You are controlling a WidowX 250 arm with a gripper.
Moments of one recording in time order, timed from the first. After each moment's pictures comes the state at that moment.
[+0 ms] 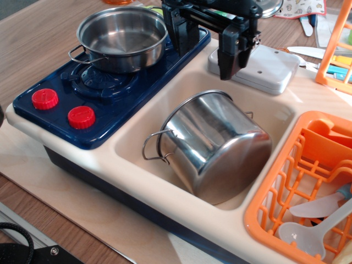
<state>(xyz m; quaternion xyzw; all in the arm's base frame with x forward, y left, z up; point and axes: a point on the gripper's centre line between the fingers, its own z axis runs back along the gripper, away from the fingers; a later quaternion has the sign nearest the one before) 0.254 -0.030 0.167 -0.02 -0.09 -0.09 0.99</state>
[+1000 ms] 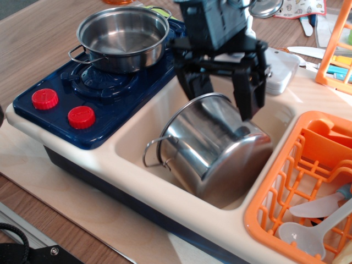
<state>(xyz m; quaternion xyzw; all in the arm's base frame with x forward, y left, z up) 0.240 -0.057 0.126 -0.18 -0.05 -0.03 0.98</state>
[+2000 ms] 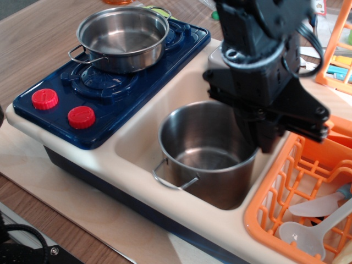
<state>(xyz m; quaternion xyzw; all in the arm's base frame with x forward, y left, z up) 0.233 -0.094 0.123 -0.03 -0.19 -0.06 0.98</state>
